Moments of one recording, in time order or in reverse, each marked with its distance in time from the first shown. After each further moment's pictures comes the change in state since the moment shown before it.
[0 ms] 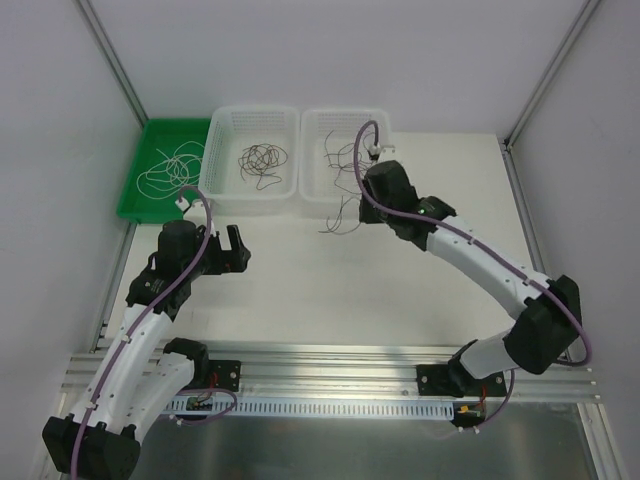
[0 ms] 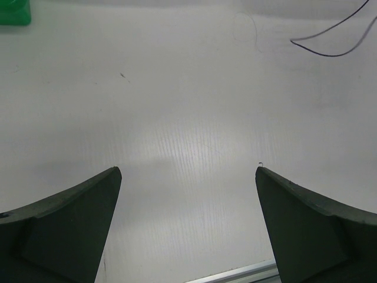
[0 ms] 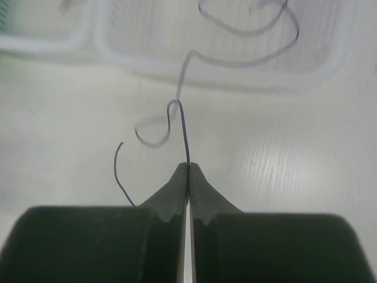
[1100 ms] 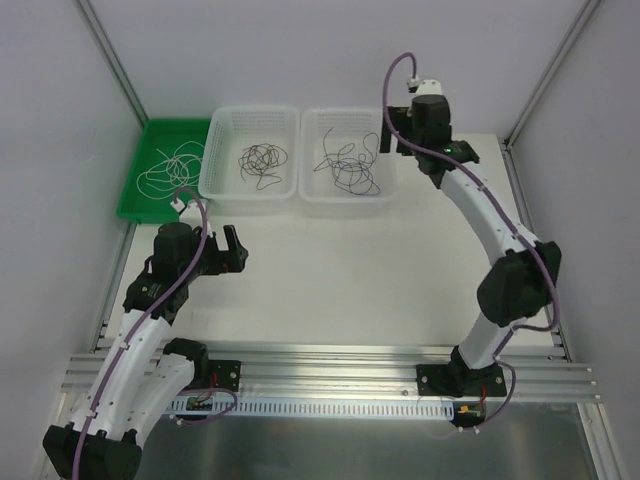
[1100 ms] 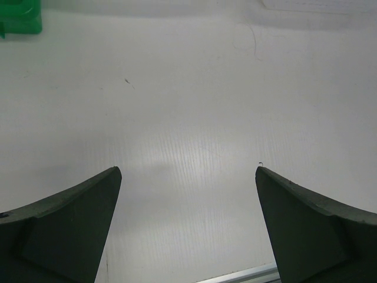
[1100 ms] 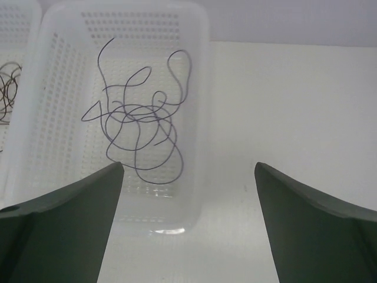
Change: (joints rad) left arm 0.013 -0.023 -0.005 0.000 -0.002 0.001; right arm -0.307 0.322 0.535 0.059 -0.030 -0.320
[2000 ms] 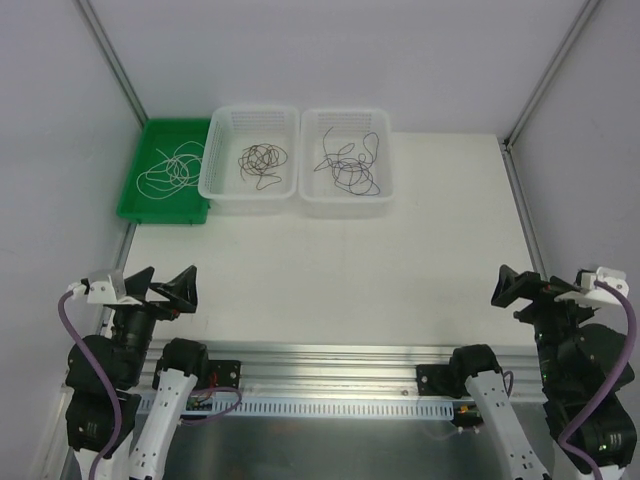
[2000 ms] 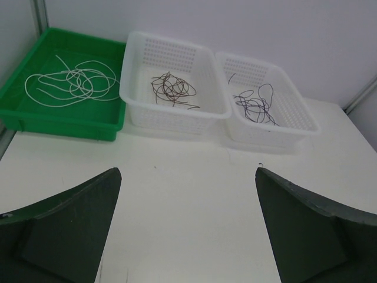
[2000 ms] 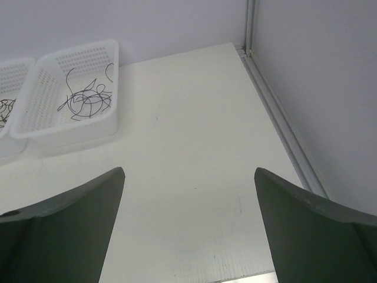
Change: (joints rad) left arm 0.000 -0.699 0.174 -0.210 -0.180 -0.002; right arm -0.212 -1.531 -0.573 -0.566 0.081 0.006
